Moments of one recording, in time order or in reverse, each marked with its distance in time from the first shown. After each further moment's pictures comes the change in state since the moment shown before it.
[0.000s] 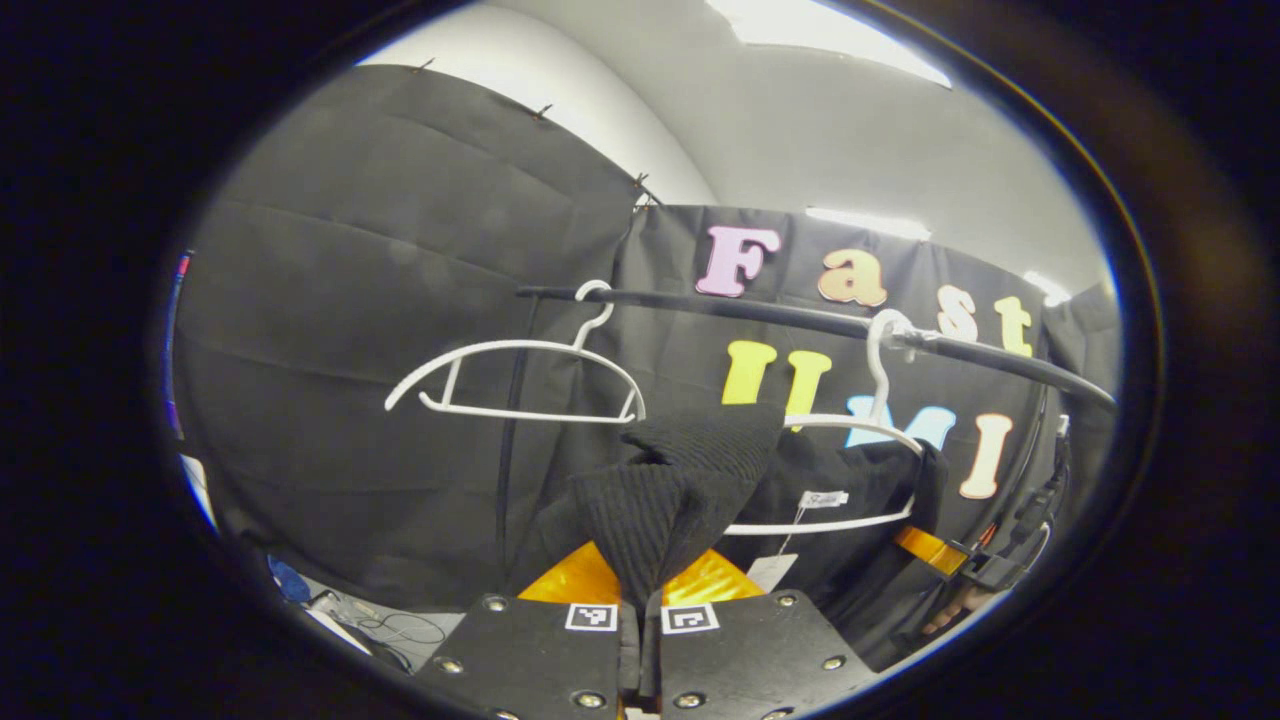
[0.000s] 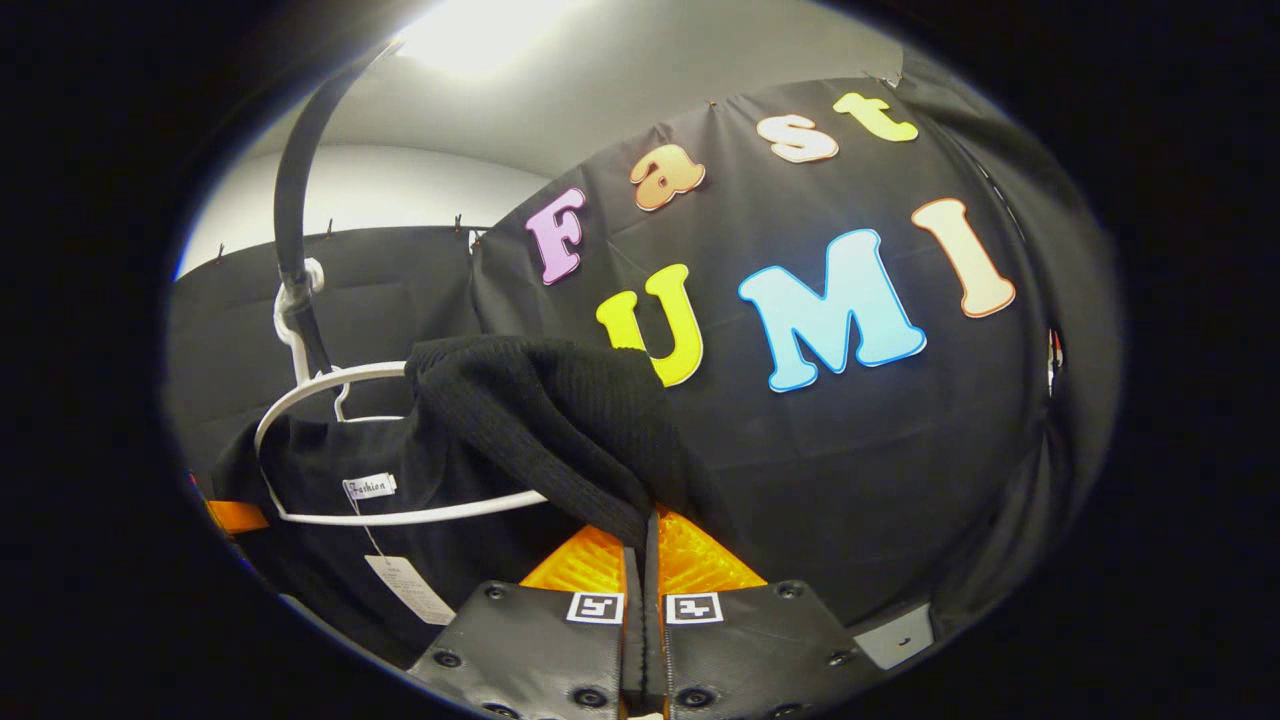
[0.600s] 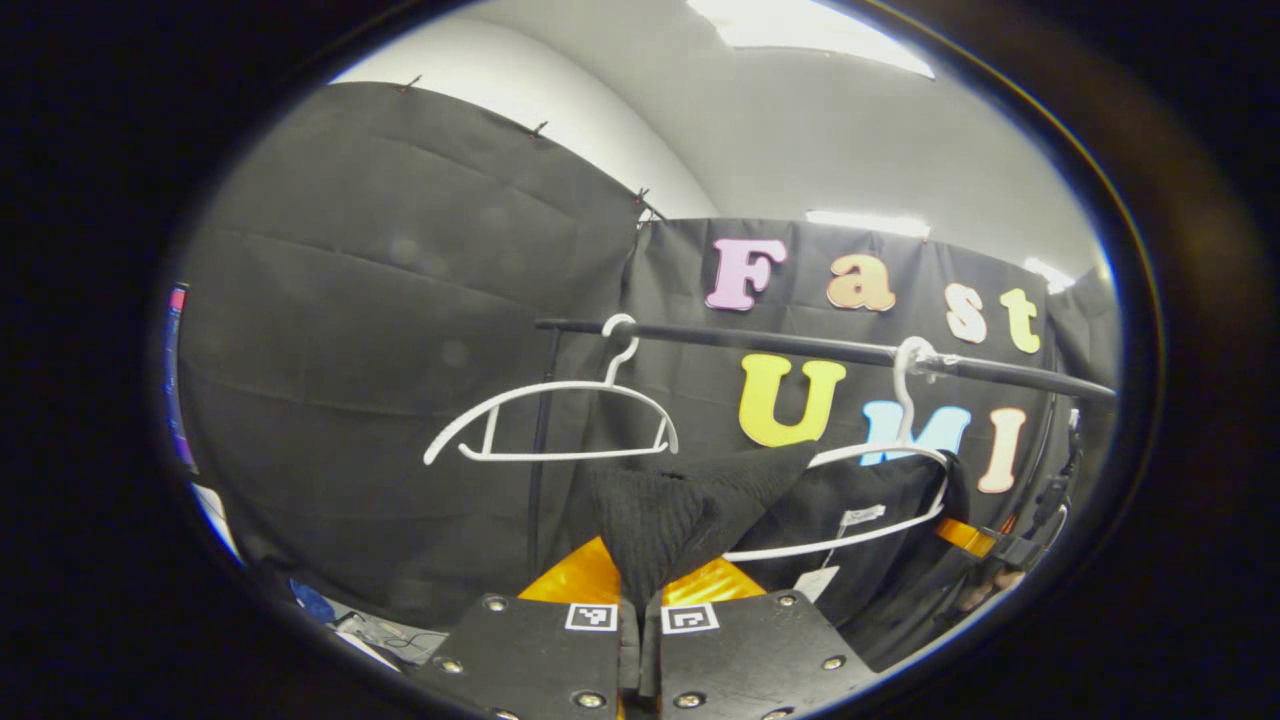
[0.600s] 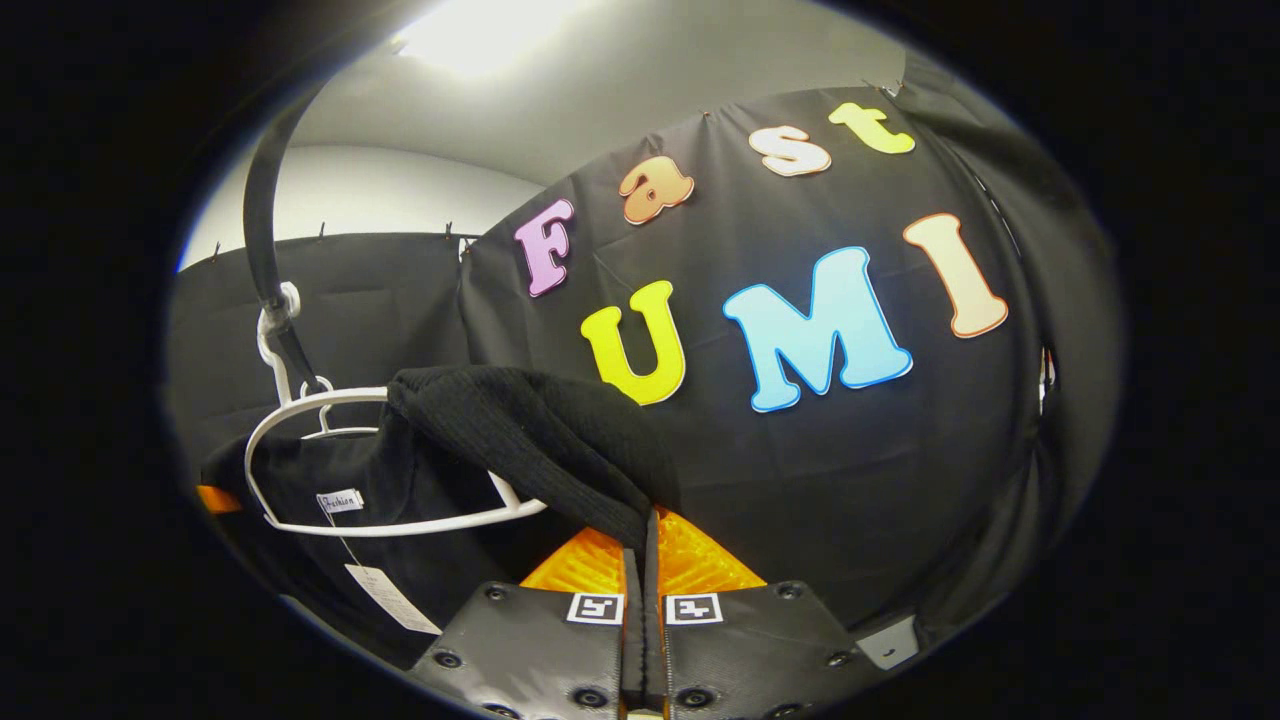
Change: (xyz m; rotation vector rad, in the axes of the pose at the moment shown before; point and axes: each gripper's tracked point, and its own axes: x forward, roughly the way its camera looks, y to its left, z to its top) left arm 0.006 0.039 0.027 0.050 -0.041 0.032; right arm 0.004 -0.024 0.022 -0.023 -0.029 -0.017
